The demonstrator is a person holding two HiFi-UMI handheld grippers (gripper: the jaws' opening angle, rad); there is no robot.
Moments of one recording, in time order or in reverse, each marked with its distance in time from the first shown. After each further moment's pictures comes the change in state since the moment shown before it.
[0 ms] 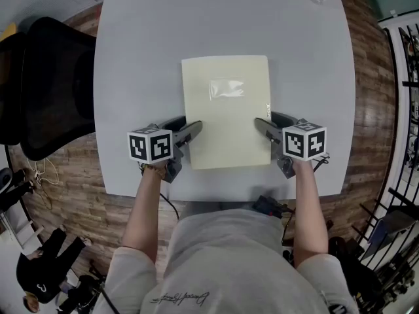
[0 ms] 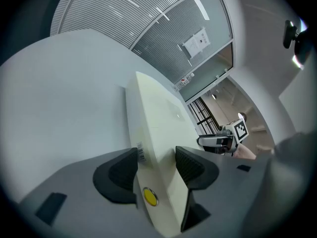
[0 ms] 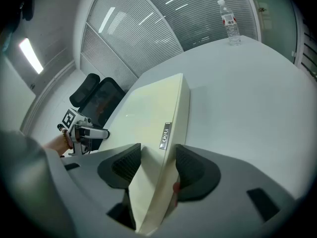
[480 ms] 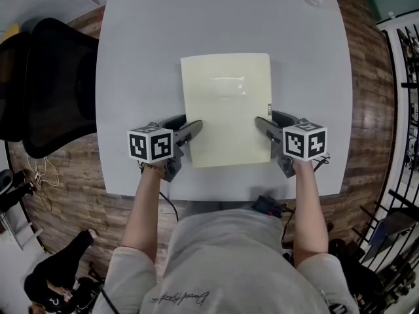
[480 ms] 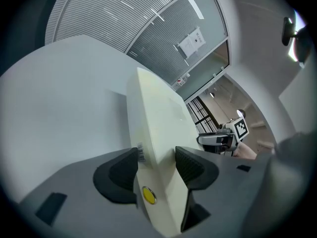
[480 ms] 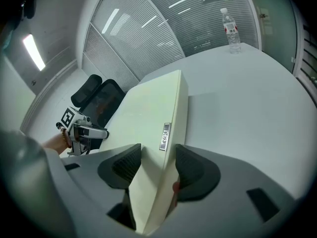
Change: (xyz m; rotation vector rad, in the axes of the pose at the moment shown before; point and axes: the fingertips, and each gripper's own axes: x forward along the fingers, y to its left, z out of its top) left arm -0.006 -0.009 0.009 0.047 -0.014 0.001; right arm -0.010 0.004 0.009 -0.032 -0.033 -0.016
